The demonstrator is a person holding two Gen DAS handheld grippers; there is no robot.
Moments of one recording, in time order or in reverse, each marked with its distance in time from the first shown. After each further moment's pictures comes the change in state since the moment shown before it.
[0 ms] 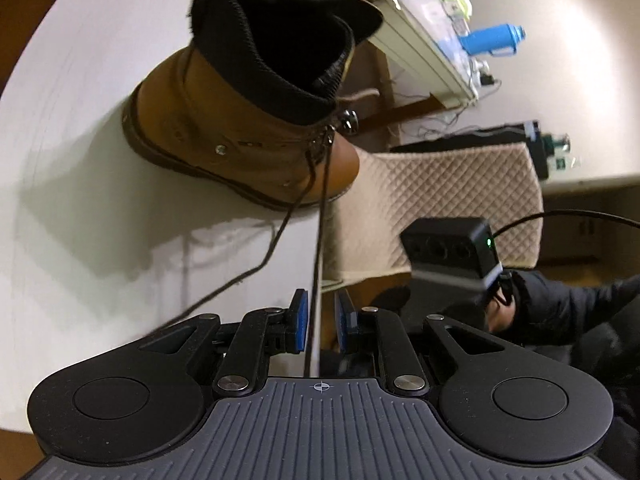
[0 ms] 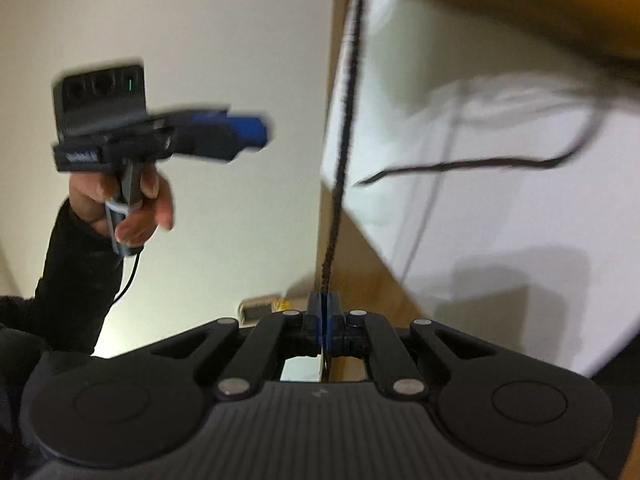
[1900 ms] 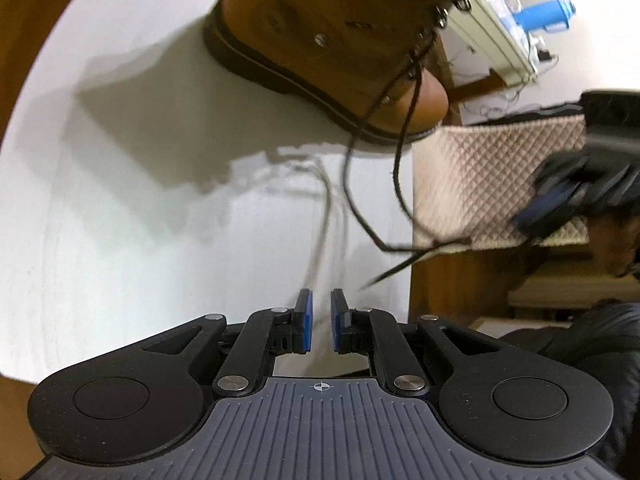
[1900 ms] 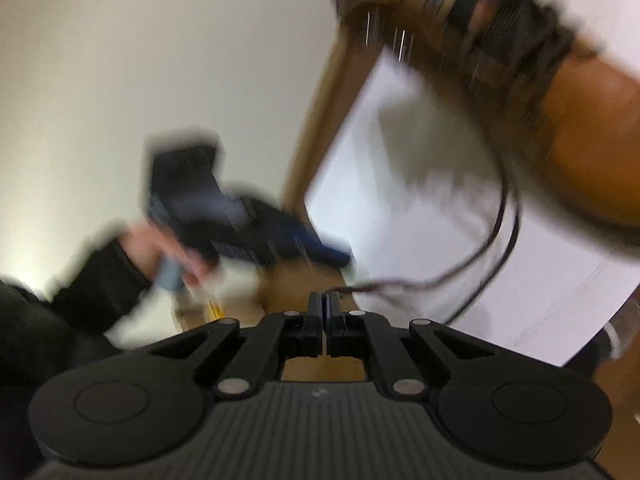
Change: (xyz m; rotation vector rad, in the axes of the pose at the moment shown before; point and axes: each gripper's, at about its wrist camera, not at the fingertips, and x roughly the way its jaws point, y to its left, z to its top) left arm 0.014 0.016 -0.071 -0.013 0.045 0.198; right arm -0.078 0.043 0.010 -0.151 -0.227 -0.150
